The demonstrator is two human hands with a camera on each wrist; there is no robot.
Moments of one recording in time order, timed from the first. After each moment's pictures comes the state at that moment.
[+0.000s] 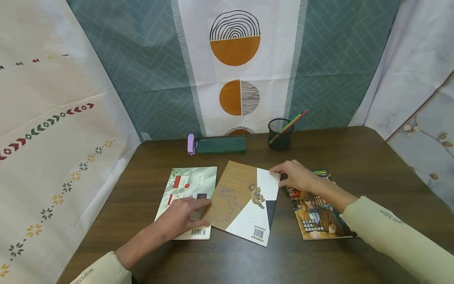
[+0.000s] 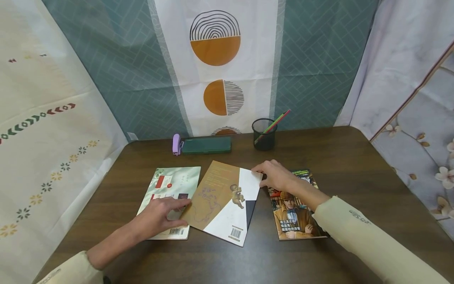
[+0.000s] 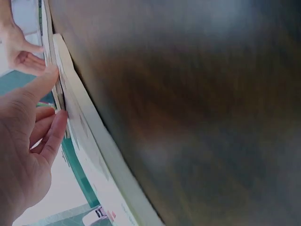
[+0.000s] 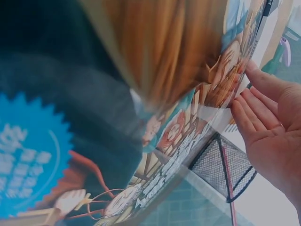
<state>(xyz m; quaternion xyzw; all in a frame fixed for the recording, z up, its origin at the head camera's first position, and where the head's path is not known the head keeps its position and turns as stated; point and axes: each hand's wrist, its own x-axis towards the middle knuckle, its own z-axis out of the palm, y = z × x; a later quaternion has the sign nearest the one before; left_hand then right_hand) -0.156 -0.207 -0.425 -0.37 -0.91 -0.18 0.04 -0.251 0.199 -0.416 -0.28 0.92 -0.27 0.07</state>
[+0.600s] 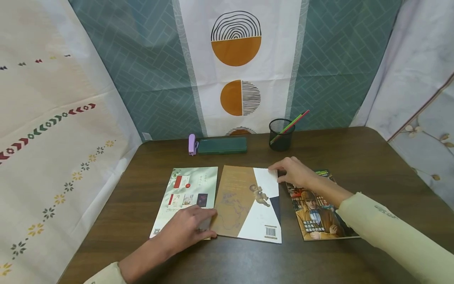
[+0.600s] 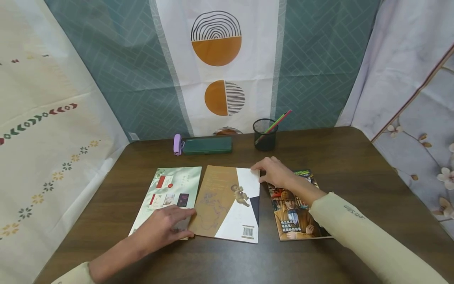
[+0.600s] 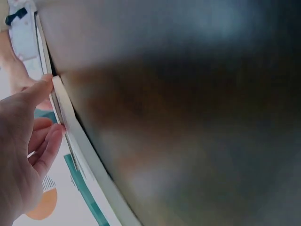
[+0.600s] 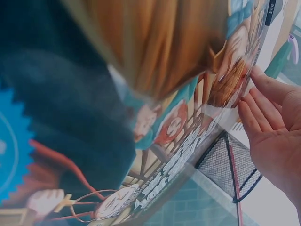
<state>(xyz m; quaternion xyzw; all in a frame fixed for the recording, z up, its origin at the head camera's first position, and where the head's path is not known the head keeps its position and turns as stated) -0.131 -0.194 -0.435 -0.42 -0.89 -0.14 0.14 -0.259 0.196 -0.415 -0.29 0.91 -0.29 0.05</state>
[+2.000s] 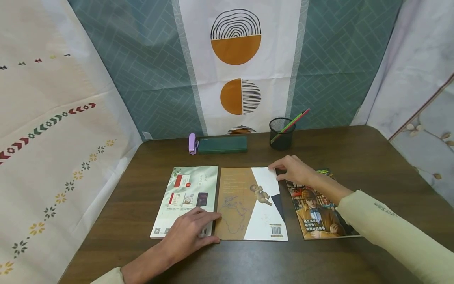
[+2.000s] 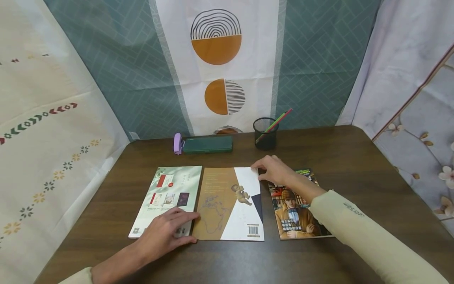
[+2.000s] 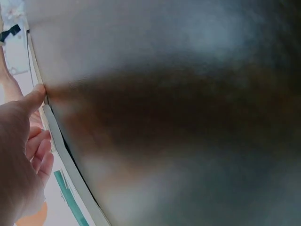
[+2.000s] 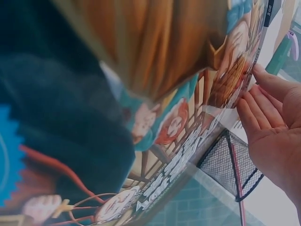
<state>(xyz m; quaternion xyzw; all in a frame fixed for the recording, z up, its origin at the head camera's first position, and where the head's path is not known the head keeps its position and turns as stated) -0.115 -0.185 -0.443 -0.35 -0.91 -0.18 0.09 -0.265 0.198 -0.419 -0.27 0.91 -0.31 0.07</state>
